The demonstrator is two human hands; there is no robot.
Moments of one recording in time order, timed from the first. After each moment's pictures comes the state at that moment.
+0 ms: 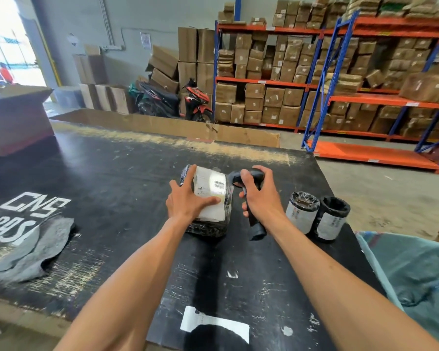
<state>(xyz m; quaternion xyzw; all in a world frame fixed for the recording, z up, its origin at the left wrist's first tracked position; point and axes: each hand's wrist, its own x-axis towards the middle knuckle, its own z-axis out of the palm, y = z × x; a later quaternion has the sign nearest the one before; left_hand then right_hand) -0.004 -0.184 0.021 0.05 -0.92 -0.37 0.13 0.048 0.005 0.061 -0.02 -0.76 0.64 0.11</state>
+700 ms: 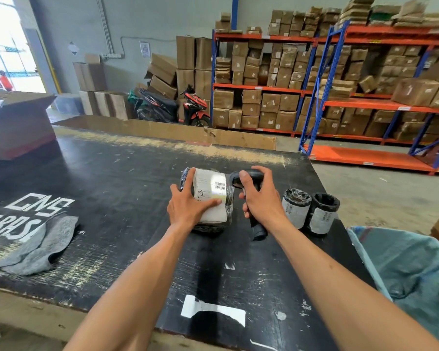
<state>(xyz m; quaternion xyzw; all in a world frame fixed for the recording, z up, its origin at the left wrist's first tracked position) 0.040 -0.177 0.020 0.05 -0.91 -0.38 0.17 0.092 0.008 0.071 -0.01 -0.78 0.61 0.12</state>
